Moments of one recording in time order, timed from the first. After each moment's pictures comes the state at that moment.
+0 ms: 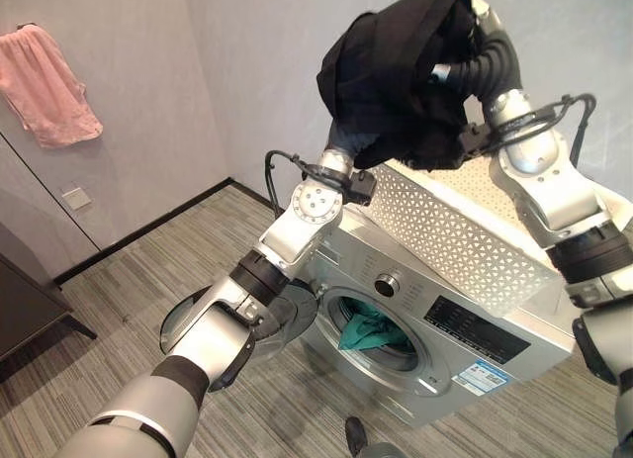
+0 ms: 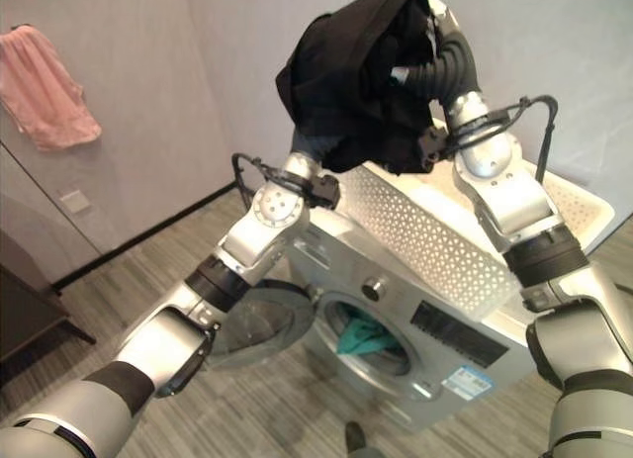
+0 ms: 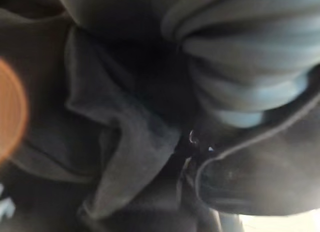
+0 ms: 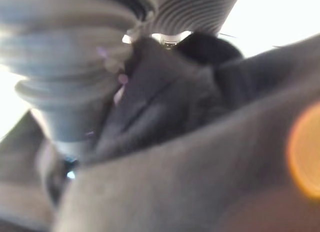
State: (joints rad) left arm -1.00 0.16 -0.52 0.44 -0.43 -0.17 0.30; right arm -0.95 -0.81 0.48 0.29 0.58 -0.13 -0.13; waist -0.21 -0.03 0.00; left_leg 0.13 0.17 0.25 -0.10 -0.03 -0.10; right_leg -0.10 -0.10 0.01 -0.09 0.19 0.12
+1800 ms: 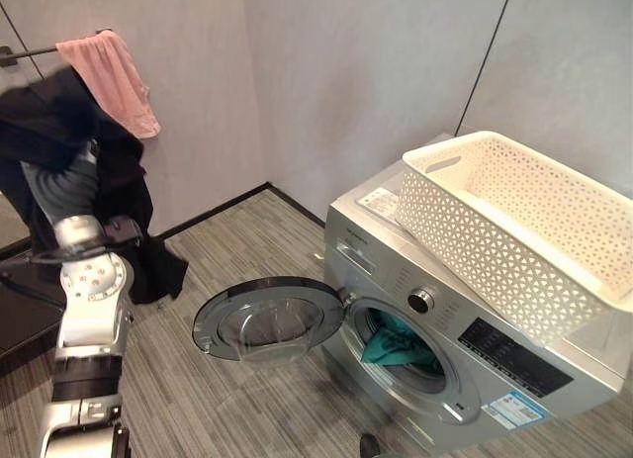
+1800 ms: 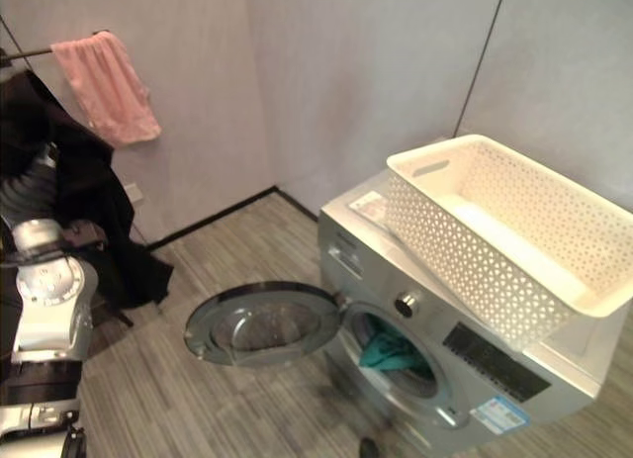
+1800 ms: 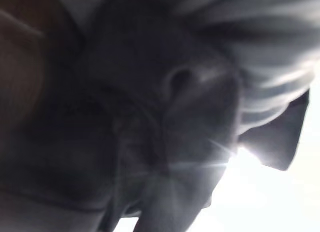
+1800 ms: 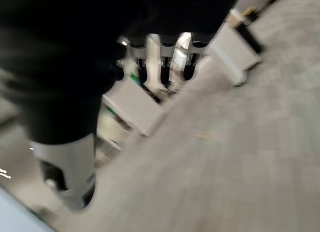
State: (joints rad) left arm -0.26 0.56 0.22 0.03 -0.18 -0.26 0.43; right arm 0.21 -0.59 -0.58 1.21 0.25 -0.12 -0.59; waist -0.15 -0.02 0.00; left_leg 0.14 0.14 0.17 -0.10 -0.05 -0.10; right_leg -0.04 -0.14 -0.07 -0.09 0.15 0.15
